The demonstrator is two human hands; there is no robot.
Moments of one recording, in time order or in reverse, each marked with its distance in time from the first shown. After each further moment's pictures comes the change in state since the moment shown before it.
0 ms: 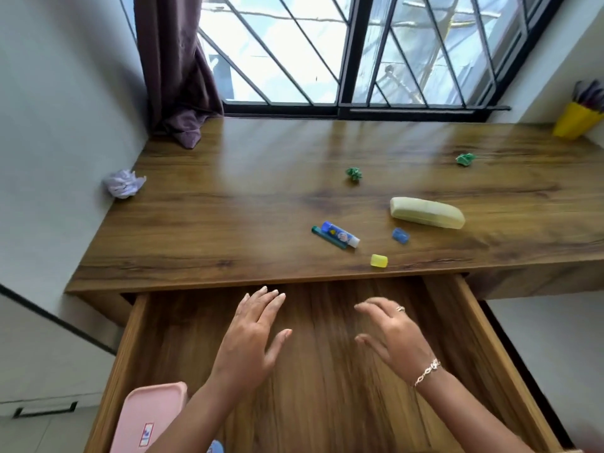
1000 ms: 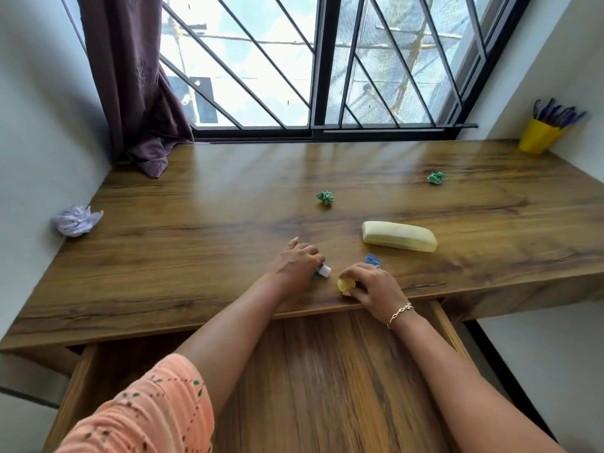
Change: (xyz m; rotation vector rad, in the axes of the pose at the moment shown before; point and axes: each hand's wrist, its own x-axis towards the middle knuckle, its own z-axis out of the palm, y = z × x) left_hand 0.209 0.047 0.044 0.356 -0.427 0.287; right_hand 0.105 0.057 -0.041 0.069 -0.070 0.128
